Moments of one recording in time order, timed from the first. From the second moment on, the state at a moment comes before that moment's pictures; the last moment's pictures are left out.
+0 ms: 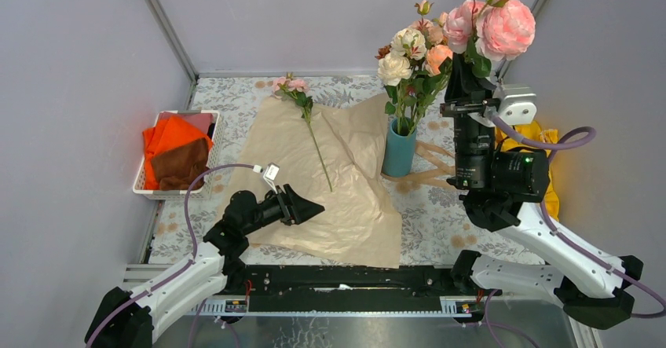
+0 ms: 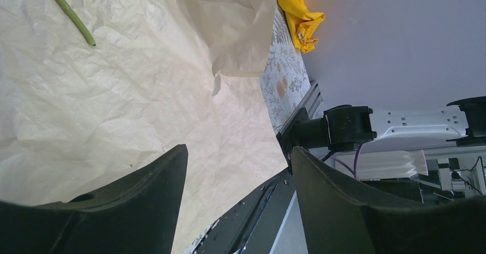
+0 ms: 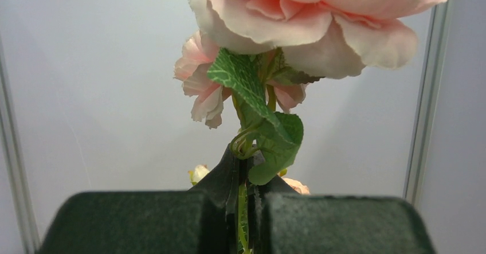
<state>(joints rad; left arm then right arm) -0.58 0.67 0.11 0.36 0.43 -0.93 0.97 0.93 1.15 0.65 0.66 -0.64</state>
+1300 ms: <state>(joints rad) -0.58 0.67 0.11 0.36 0.43 -0.92 0.71 1.07 1.06 0.72 0.61 -0.41</state>
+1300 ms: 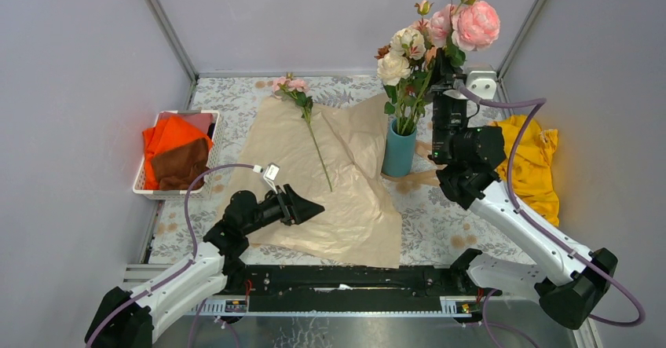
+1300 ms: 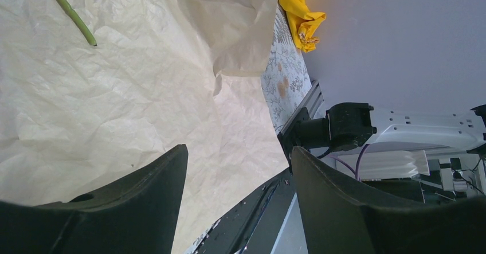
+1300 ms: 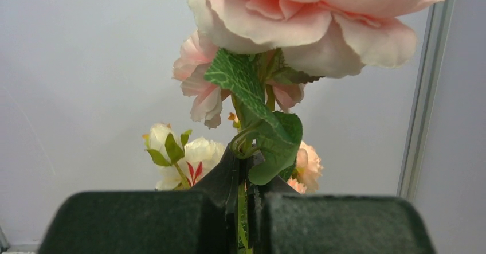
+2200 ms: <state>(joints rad) -0.58 0.67 0.11 0.36 0.43 -0.92 0.63 1.03 0.87 0.66 0.59 -0.19</state>
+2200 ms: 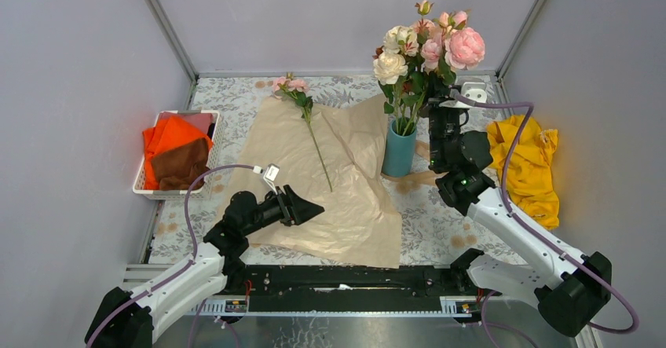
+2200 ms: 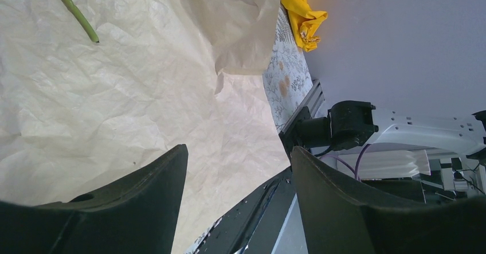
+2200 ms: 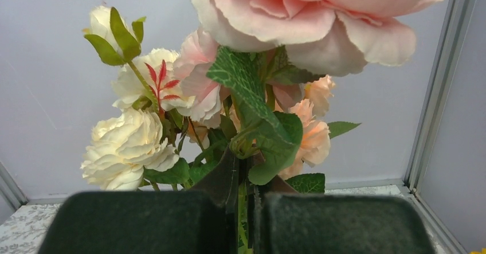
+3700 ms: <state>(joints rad) -0.58 0.73 0.10 0.39 0.43 -0.93 0.61 0.93 0.73 0.55 0.58 -0.05</state>
